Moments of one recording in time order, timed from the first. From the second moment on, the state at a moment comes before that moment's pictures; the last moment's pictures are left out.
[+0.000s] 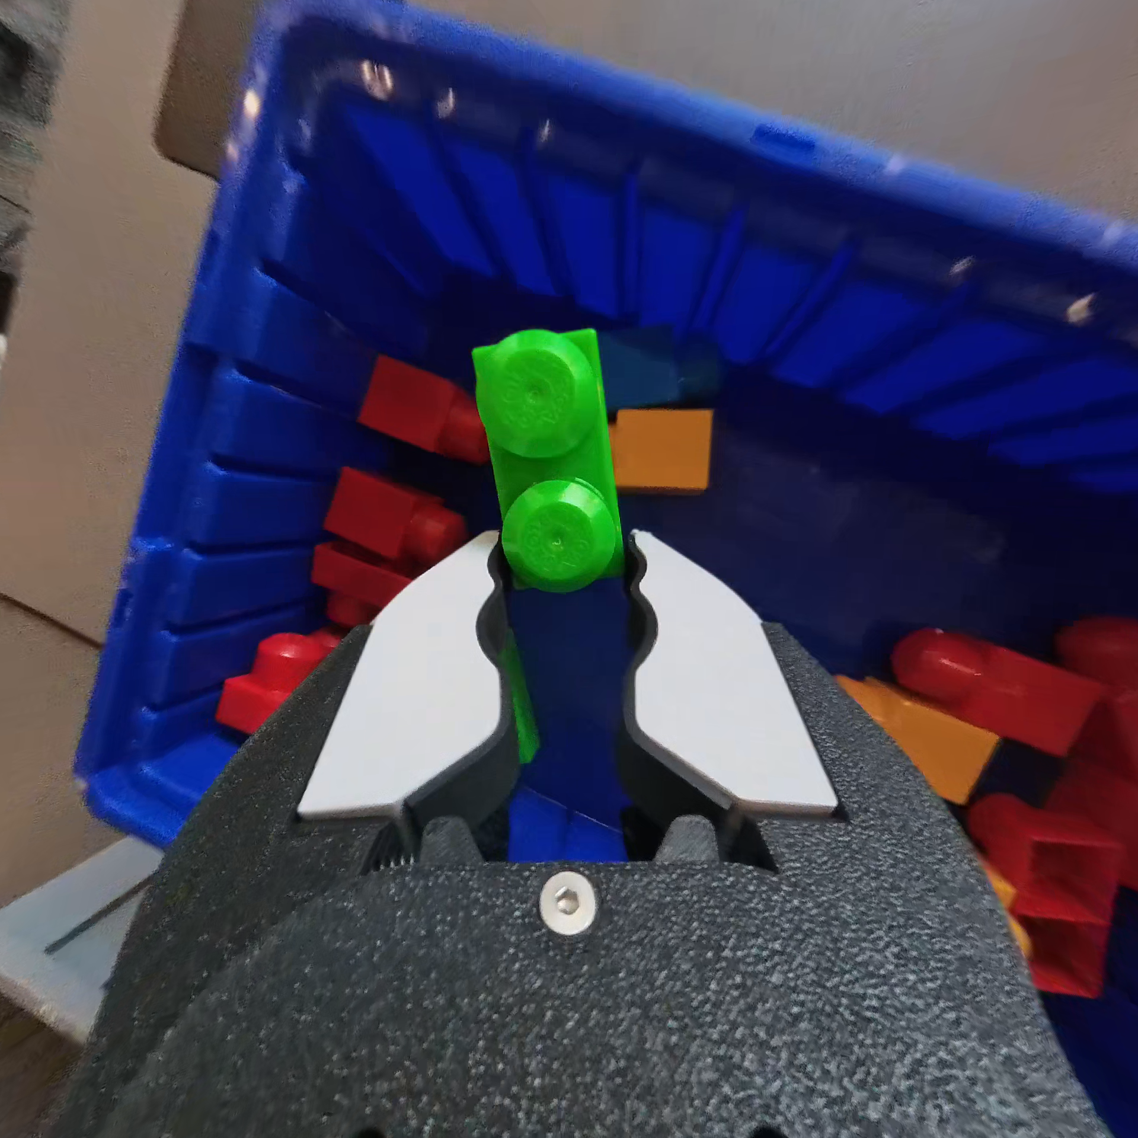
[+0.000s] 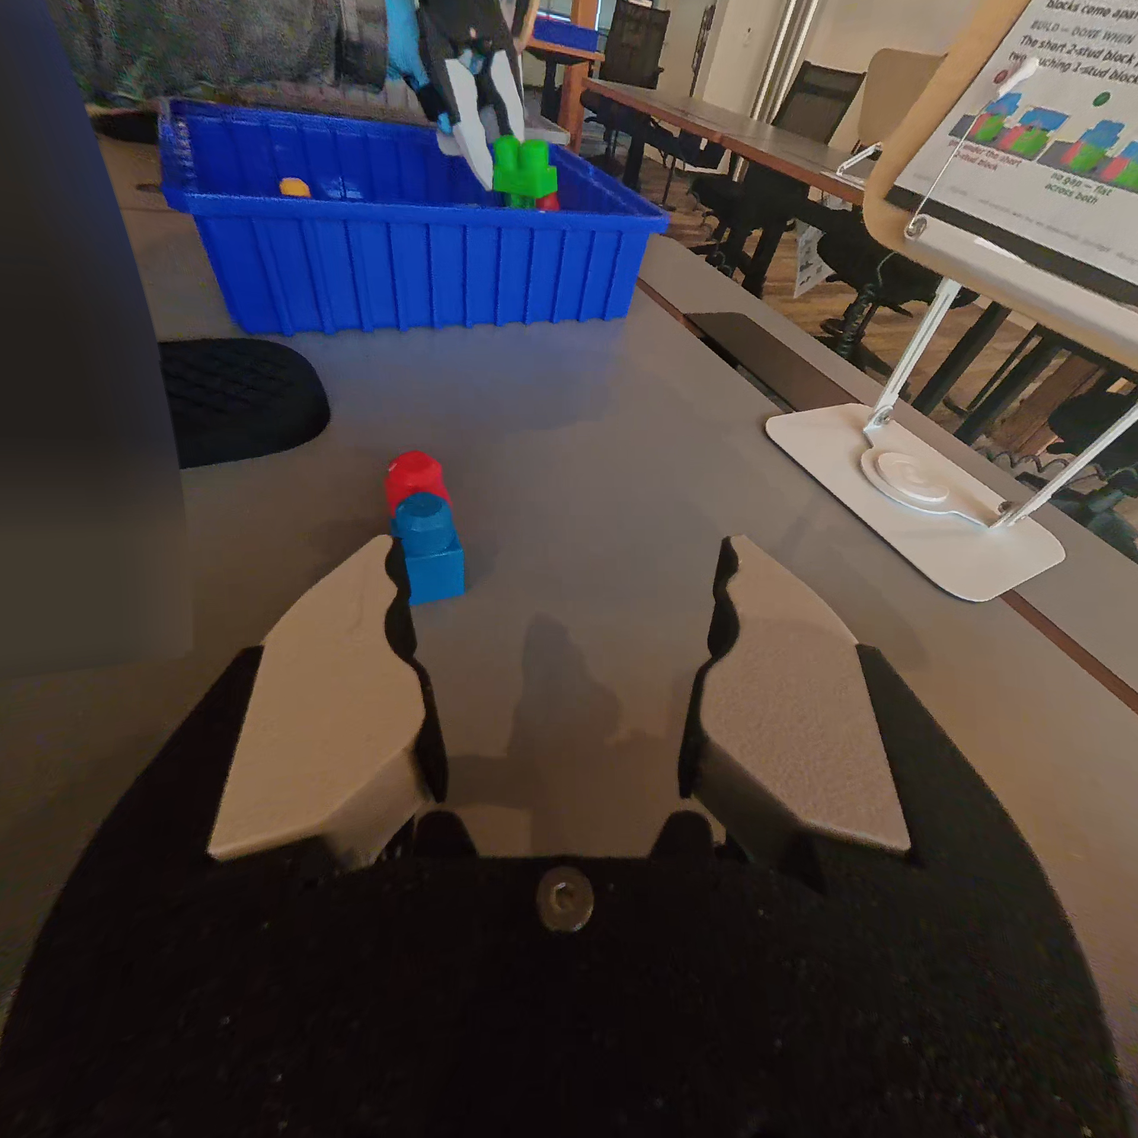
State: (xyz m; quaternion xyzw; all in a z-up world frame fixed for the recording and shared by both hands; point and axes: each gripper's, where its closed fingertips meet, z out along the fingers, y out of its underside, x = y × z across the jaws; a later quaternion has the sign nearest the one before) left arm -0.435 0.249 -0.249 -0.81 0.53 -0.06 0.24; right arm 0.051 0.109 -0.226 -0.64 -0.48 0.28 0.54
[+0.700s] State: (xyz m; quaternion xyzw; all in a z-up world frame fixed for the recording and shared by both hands) left arm -0.211 0.125 -0.187 -0.69 0.66 -0.09 0.27; right arm 0.026 0.085 -0.211 -0.62 -0.52 0.30 0.50
